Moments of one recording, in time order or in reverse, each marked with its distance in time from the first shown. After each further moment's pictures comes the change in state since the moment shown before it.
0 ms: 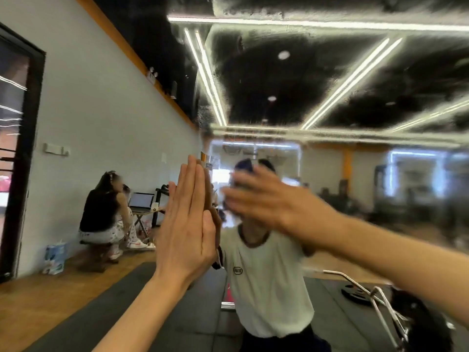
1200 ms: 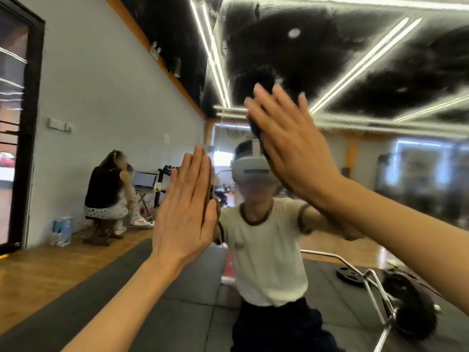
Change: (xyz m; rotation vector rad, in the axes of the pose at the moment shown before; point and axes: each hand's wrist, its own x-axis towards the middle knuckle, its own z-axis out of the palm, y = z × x) left_hand -0.025 -0.015 -0.010 0.207 -0.100 0.029; right_hand 0.025 0.012 0.000 -0.104 0.178 0.519
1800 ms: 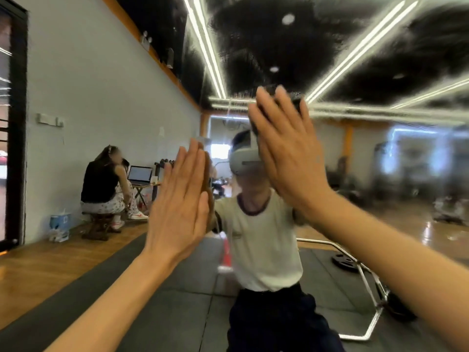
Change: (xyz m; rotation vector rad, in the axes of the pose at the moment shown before) left_hand -0.002 0.025 0.000 -0.079 0.028 0.027; right_hand -0.038 -0.002 -0.001 -0.053 0.092 0.140
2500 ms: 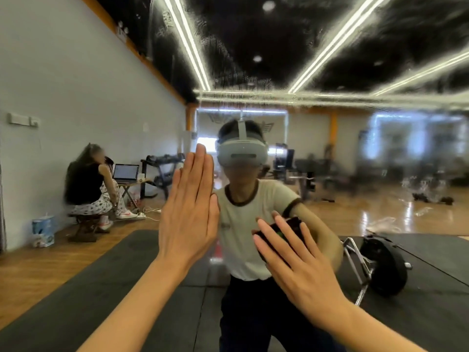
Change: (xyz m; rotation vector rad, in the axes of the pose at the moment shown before) left_hand -0.007 0.040 0.029 0.059 -0.045 0.003; right_hand -0.190 -0.028 -0.048 -0.006 -0.257 -0.127
